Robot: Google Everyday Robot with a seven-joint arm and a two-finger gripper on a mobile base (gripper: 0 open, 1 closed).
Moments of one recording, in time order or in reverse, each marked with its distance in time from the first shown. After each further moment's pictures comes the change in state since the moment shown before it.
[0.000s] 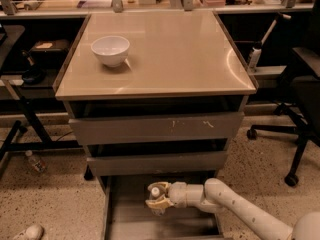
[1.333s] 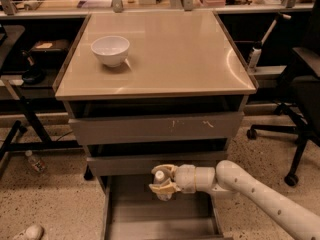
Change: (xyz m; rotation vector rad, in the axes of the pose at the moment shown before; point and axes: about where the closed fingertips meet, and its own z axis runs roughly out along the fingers) arm -0.129 0.018 -0.039 0.022 0.029 -0.087
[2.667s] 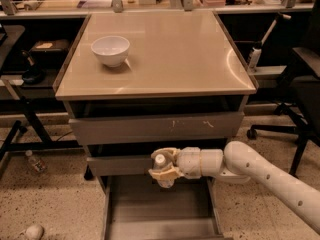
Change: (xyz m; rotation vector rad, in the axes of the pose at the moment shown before) arm -0.108 0.009 -0.025 -0.005 0.013 -0.048
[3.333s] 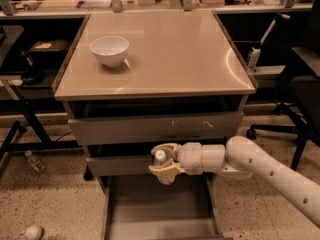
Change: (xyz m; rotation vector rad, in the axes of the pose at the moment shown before) arm -0.020 0.000 -0.006 -0.001 0.005 -0.010
